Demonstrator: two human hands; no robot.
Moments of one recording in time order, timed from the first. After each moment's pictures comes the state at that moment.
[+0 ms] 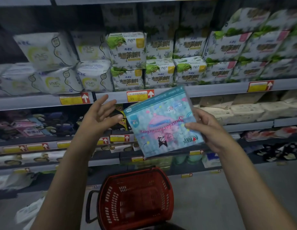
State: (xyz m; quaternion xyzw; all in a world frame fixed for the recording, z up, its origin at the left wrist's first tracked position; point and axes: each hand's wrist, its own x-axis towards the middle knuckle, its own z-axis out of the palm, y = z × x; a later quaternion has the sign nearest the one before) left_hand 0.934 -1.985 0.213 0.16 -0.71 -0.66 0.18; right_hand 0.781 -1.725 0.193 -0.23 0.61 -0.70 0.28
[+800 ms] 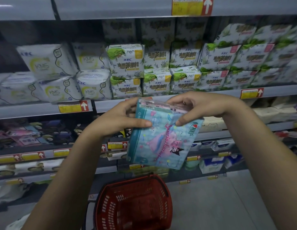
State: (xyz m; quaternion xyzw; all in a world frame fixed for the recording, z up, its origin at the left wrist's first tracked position) left_hand 0.889 -1.967 0.258 -0.01 -0.76 -0.65 -0.02; right_hand 0.738 -1.755 0.291 -0.47 0.77 -0.27 0.35
